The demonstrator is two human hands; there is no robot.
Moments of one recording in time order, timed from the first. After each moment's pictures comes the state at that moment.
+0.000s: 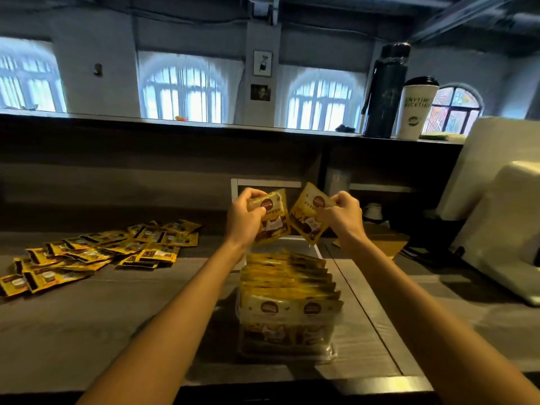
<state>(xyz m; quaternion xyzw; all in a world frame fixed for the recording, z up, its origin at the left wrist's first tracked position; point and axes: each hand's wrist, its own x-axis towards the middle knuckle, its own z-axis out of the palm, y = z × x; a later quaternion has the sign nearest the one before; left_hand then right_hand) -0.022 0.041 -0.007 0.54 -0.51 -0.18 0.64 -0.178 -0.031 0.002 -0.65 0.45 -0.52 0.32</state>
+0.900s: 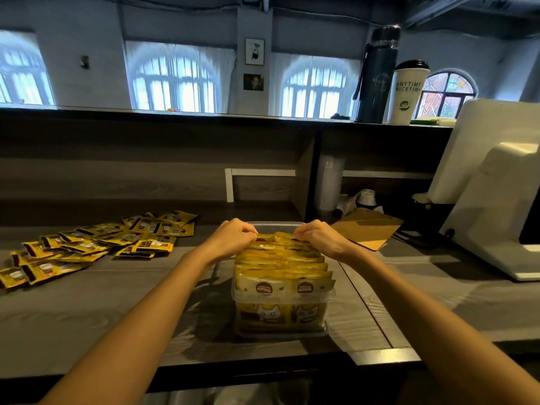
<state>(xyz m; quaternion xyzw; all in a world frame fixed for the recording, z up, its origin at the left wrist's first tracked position) -0.006 0.060 -0.034 0.67 -0.64 -0.20 0.31 -0.187 -0.005 -0.029 -0.83 0.41 -0.19 0.33</state>
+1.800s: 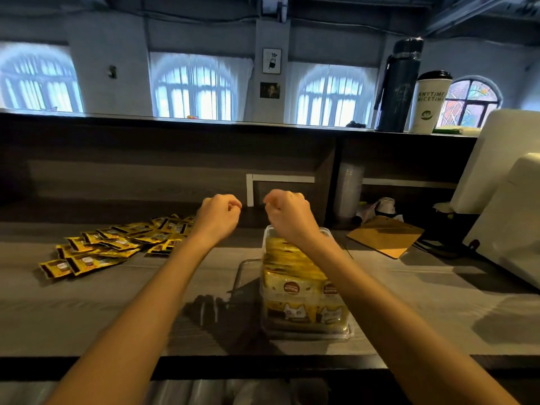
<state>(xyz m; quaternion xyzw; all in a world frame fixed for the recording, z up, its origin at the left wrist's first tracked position) 0.032 0.099 0.000 0.73 -0.55 0.00 0.41 -0.100 0.054 0.006 -0.85 0.37 -0.37 0.12</state>
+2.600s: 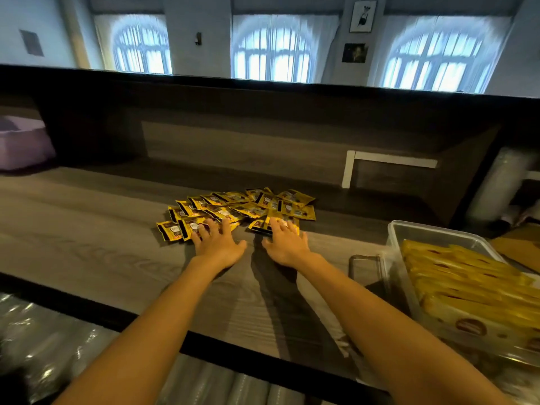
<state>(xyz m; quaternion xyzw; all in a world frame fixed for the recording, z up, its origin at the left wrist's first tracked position) 0.224 0.144 -0.119 0.93 -0.35 -0.09 0.09 0.116 0.053 -0.109 -0.92 0.35 -0.03 0.16</state>
